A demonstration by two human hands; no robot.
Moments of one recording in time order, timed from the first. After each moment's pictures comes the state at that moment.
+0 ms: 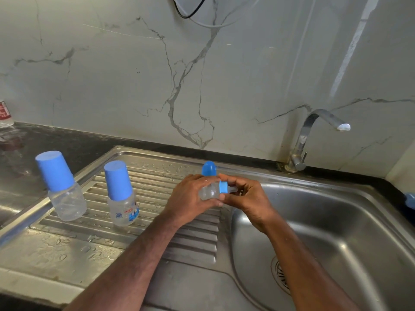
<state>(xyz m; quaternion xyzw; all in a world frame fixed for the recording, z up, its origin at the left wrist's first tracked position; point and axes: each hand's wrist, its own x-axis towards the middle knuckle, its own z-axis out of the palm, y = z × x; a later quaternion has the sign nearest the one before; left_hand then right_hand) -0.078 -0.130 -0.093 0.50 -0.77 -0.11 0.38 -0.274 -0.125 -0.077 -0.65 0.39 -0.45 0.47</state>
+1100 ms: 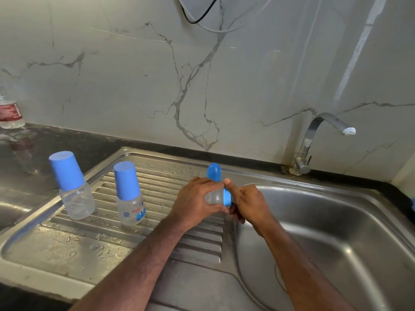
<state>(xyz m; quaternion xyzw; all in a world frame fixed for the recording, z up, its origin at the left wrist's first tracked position) -0.078 -0.122 -0.094 0.48 -0.78 -0.06 0.39 -0.253 -0.117 -0.071 -0.65 0.56 -0.38 0.35</state>
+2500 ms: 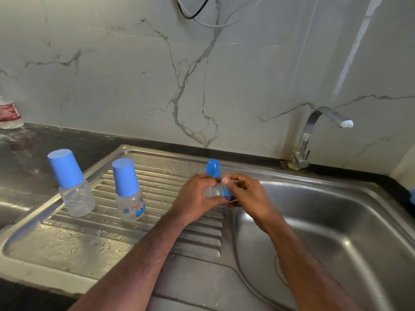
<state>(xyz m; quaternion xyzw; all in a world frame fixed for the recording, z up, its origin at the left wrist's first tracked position) -0.082 -0.122 -0.091 0.49 -0.76 -0.13 0.40 -0.259 -0.116 -0.075 -0.65 0.51 -0.43 0.38</state>
